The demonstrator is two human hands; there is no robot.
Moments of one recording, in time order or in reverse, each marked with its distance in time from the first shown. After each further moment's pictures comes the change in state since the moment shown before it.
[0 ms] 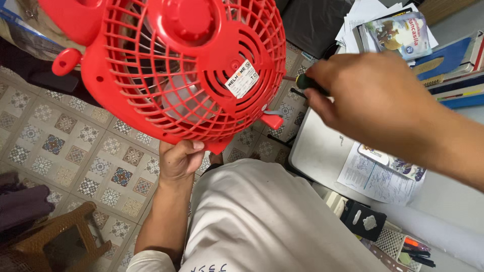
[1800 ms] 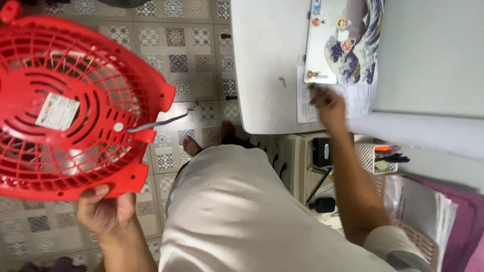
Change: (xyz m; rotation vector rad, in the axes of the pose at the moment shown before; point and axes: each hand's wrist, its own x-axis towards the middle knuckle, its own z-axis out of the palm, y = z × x) left_hand 0.036 -0.060 0.000 0.071 0.169 -0.258; right_hand -0.288 0.104 0.399 1.143 0.601 1.344
